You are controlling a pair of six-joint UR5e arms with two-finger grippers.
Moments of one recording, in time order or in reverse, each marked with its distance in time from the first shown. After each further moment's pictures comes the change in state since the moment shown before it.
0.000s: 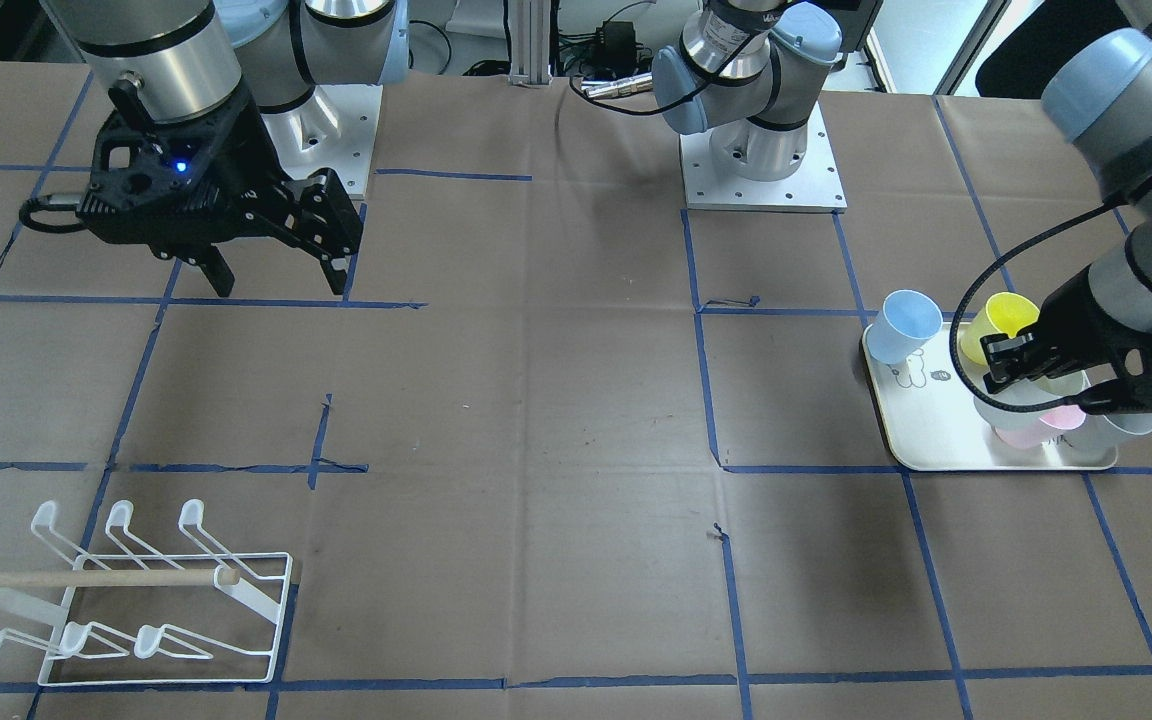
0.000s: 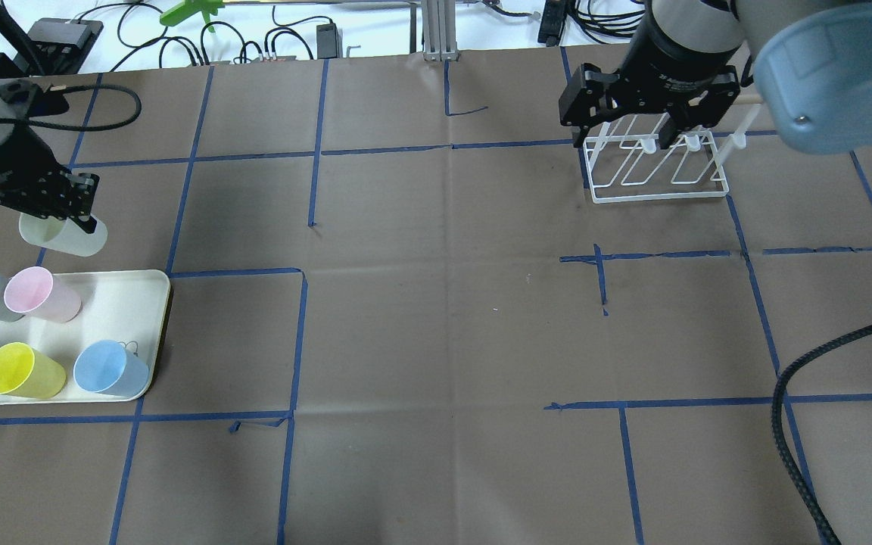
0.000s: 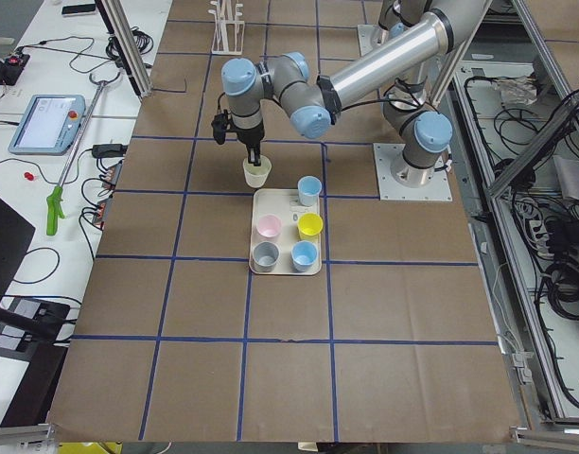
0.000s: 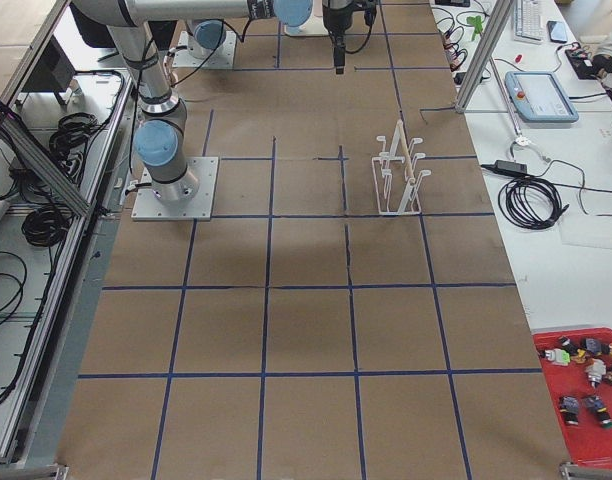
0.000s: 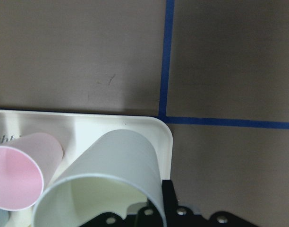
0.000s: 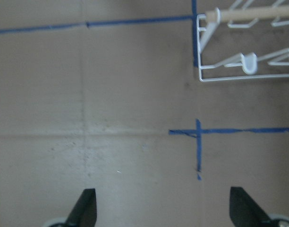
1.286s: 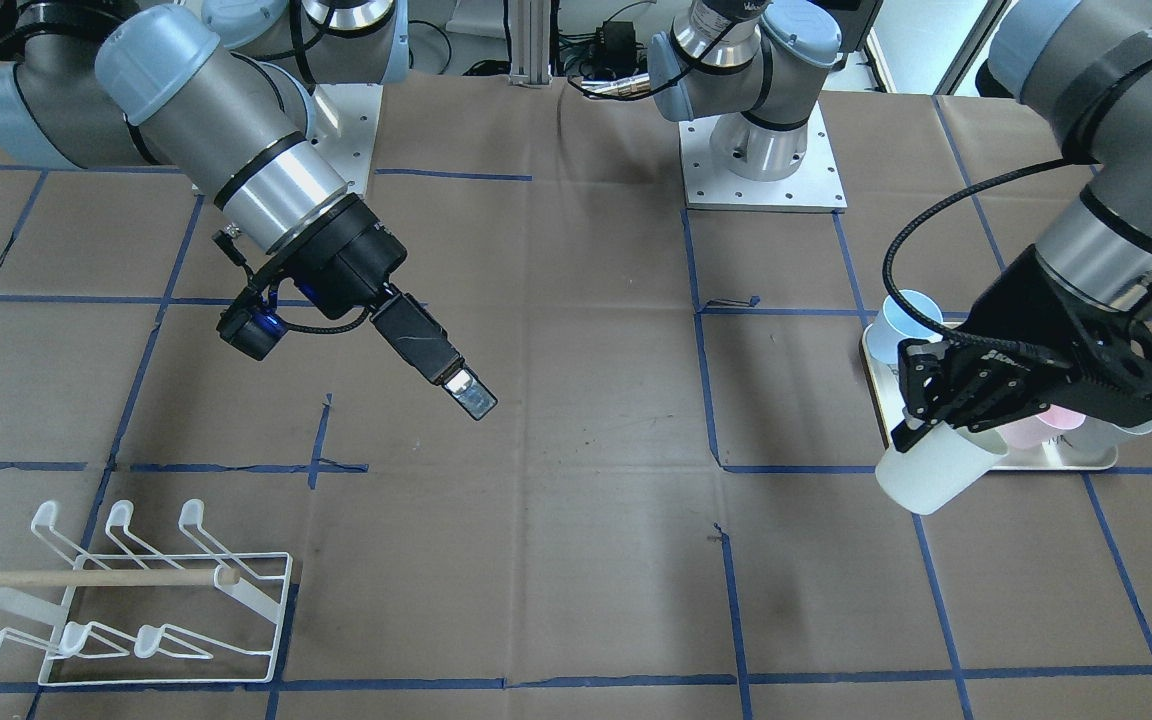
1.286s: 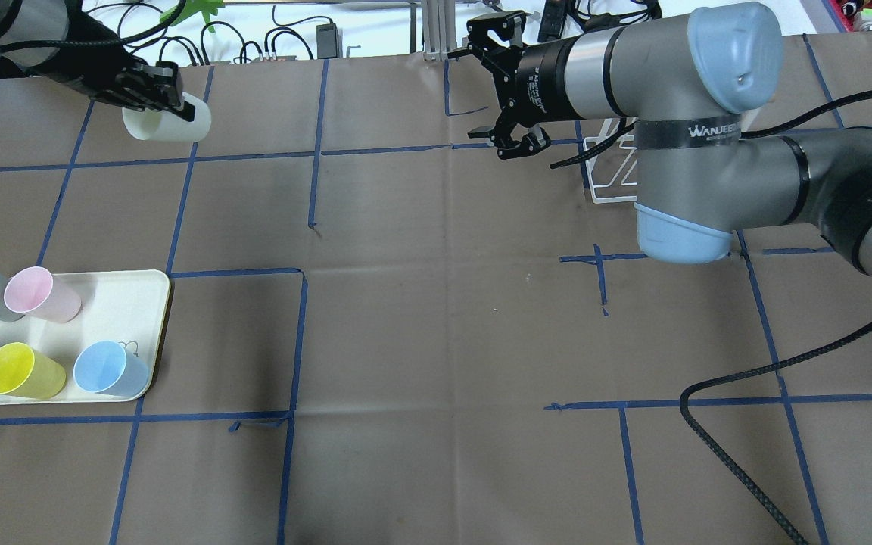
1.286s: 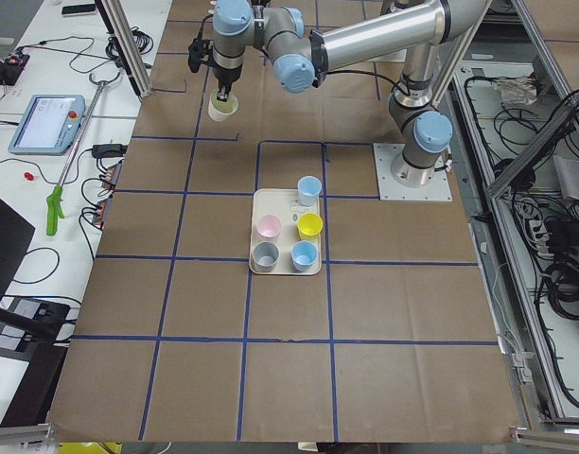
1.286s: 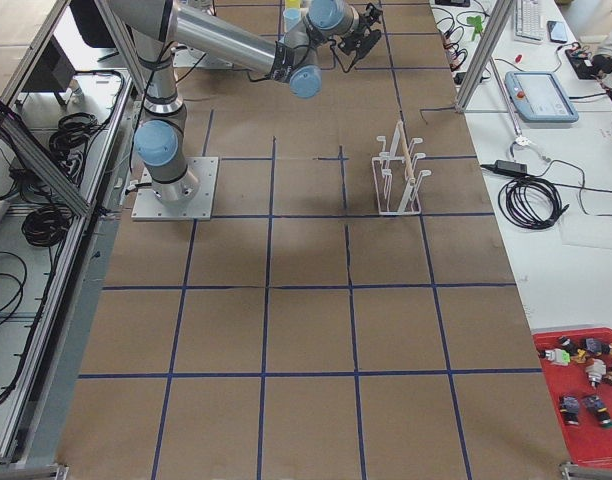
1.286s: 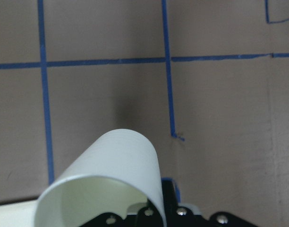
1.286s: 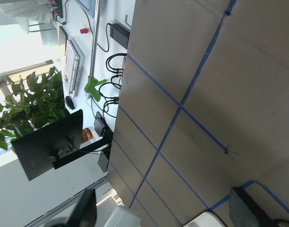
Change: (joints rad) left arm -0.165 0.028 -0.019 0.314 -0.415 -0.016; right arm 0.011 0.161 0.283 -1.027 0.564 1.280
